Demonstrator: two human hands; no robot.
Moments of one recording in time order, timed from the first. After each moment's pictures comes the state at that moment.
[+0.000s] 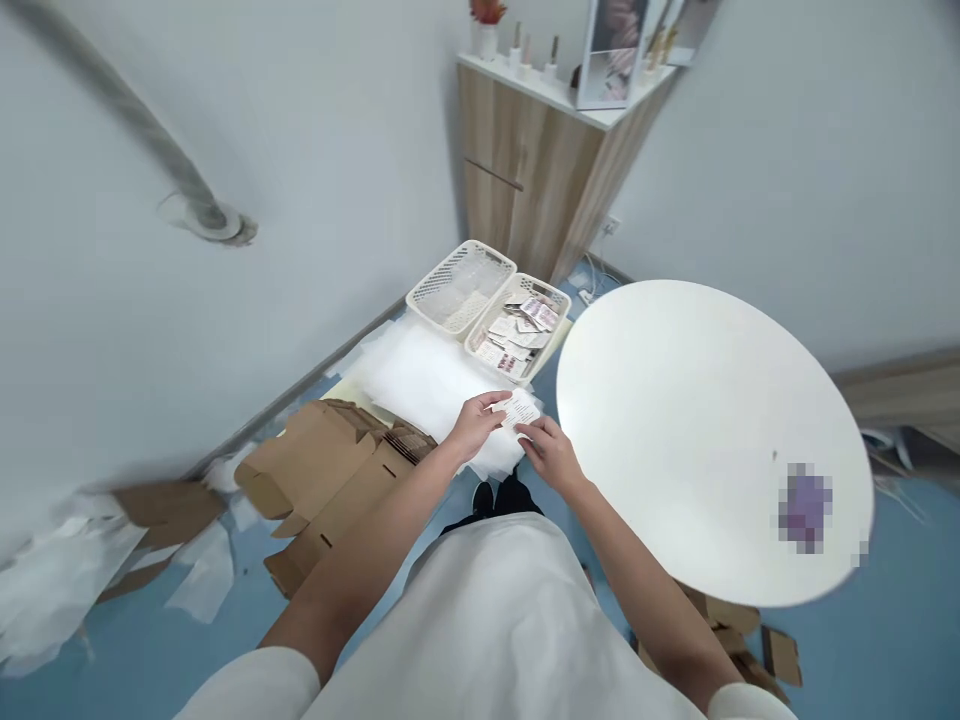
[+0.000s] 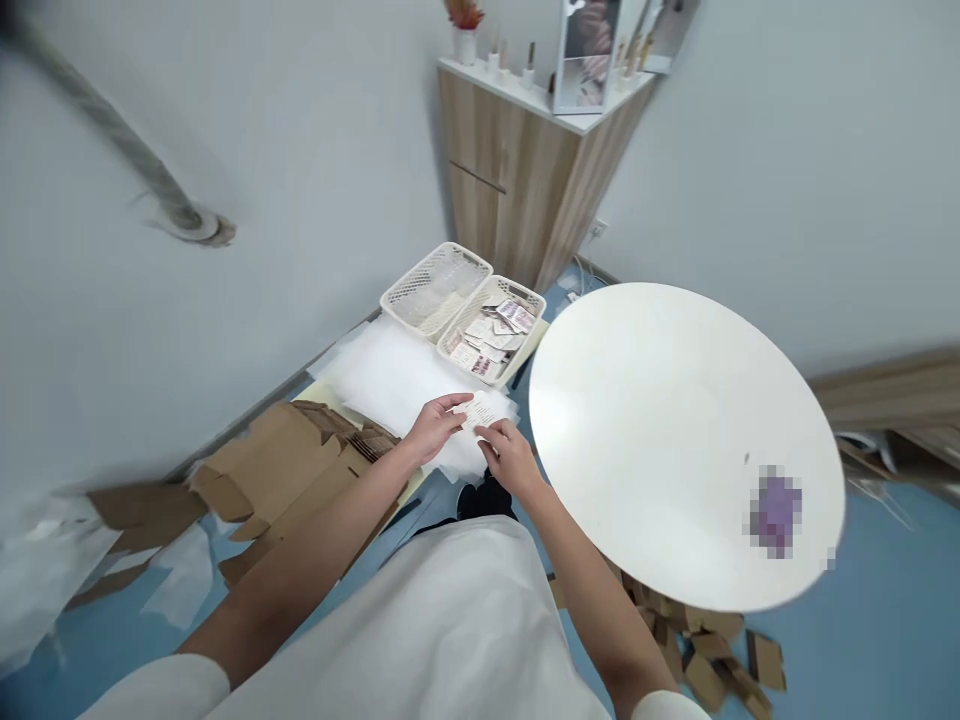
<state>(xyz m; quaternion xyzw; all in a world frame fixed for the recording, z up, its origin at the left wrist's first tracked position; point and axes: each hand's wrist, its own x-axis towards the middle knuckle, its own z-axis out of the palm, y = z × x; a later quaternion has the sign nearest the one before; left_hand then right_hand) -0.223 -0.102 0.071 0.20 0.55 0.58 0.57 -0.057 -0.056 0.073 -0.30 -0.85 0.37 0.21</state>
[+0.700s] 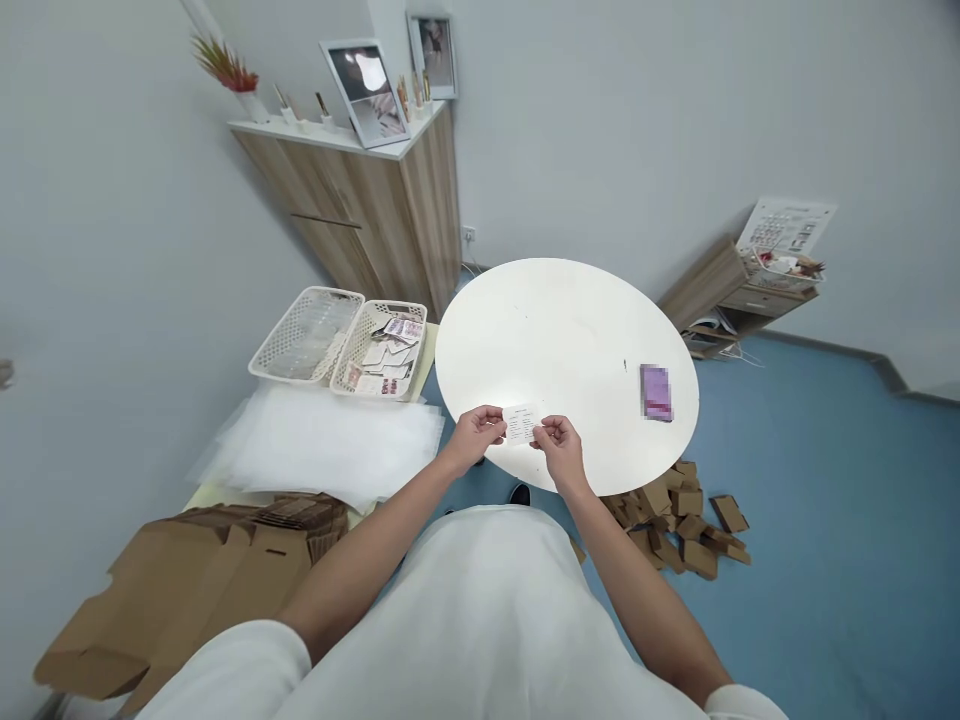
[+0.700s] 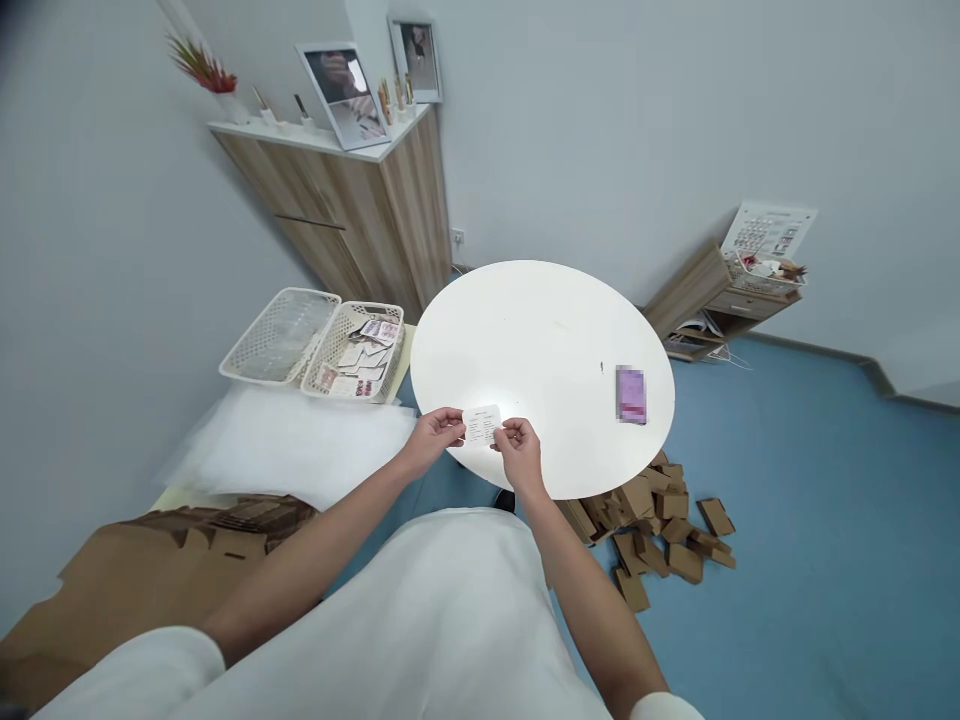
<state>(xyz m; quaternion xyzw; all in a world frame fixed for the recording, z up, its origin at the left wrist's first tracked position) -0.053 -0.060 0.101 0.42 0.48 0.43 0.64 0.116 -0.075 0.100 -0.56 -0.42 0.53 0.48</state>
